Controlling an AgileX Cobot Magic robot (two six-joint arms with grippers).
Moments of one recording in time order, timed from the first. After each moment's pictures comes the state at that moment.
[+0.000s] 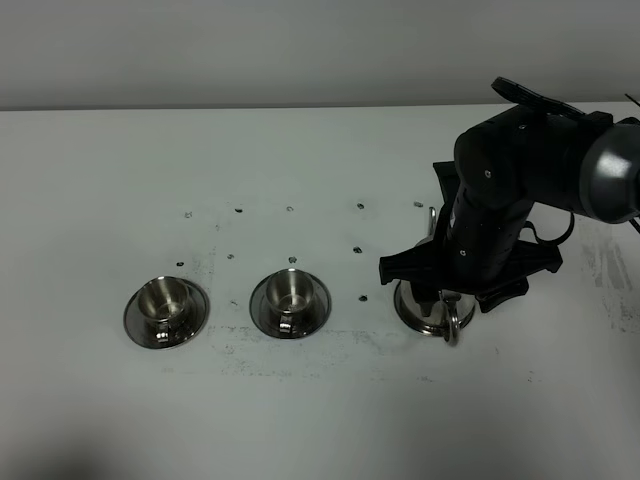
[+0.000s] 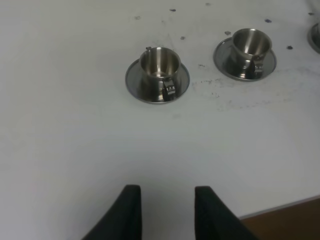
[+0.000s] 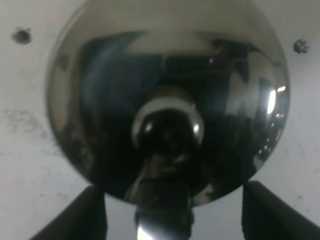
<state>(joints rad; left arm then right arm) 0.00 -0.01 -0.47 -0.22 1.09 0.21 0.57 1.90 -1.29 -0.05 0.97 0.48</state>
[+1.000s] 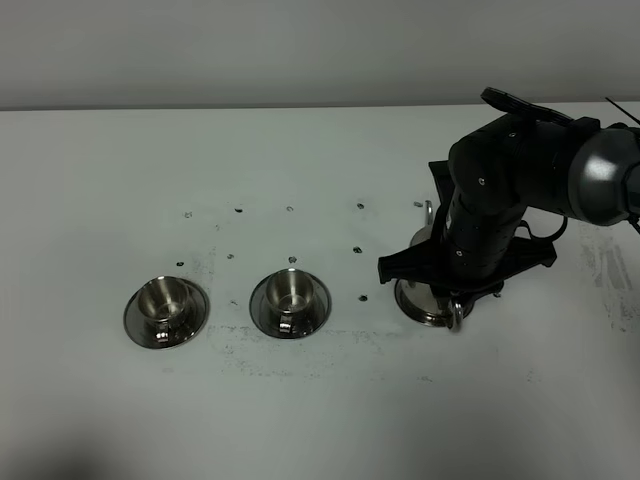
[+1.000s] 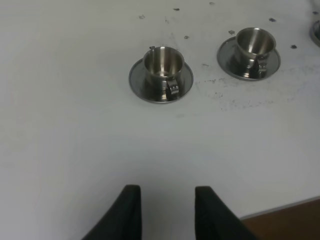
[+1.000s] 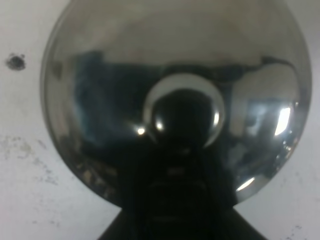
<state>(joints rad) 0.00 -0.01 -0.47 -0.21 1.09 0.21 0.57 1.92 -1.29 -0.08 0.91 0.47</state>
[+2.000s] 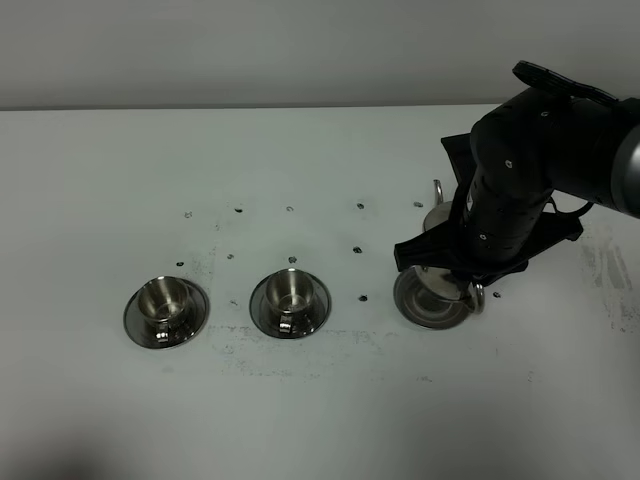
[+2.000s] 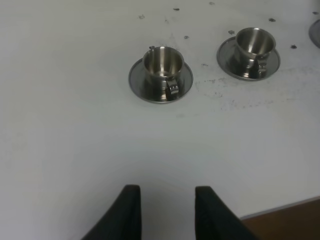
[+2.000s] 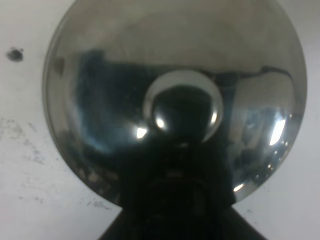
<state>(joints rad) 0.00 -0.01 -0.47 -0.21 1.09 0.21 0.57 1.81 -1.29 -0.15 0.98 0.43</state>
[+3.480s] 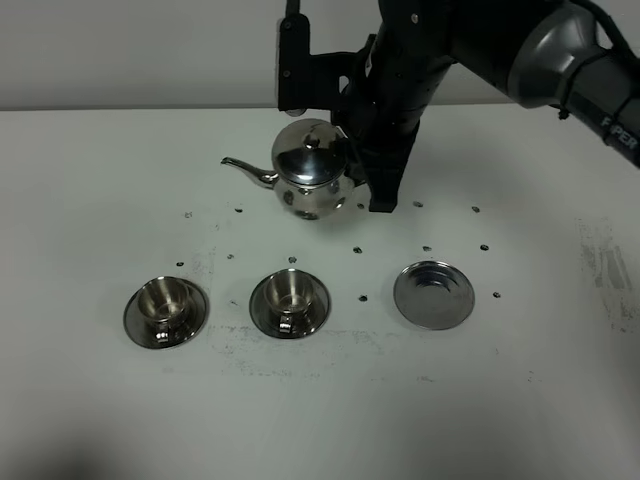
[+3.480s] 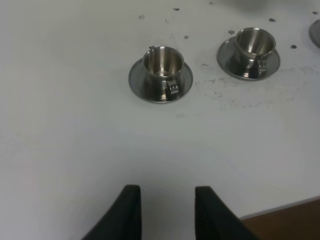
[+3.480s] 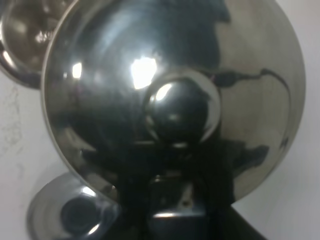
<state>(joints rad) 0.00 -0.01 -0.47 -0.21 1.09 0.21 0.64 2.09 -2.01 -0.03 1.20 -1.01</state>
